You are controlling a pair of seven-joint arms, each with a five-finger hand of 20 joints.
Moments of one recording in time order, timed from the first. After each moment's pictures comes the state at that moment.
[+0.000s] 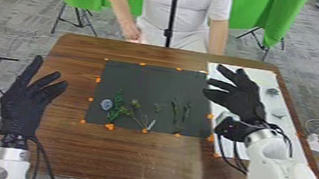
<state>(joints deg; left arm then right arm) 127.2 -68.5 -98.1 -119.2 44.4 1.3 23.8 -104.1 -66.1 84.5 -120.8 -55.1 10.6 14.4</state>
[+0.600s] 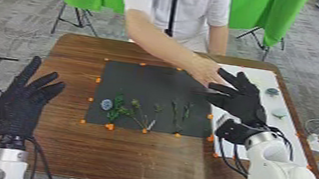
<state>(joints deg) 127.7 -68.4 -98.4 -119.2 44.4 1.5 24.2 -105.3 -66.2 84.9 -120.9 -54.6 10.8 14.9</state>
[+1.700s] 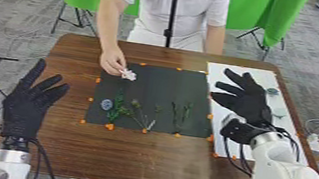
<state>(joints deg) 127.8 -68.8 -97.7 -119.2 44.5 1.2 23.0 -105.7 -65.9 86.8 -120.5 -56.1 11.3 14.8</state>
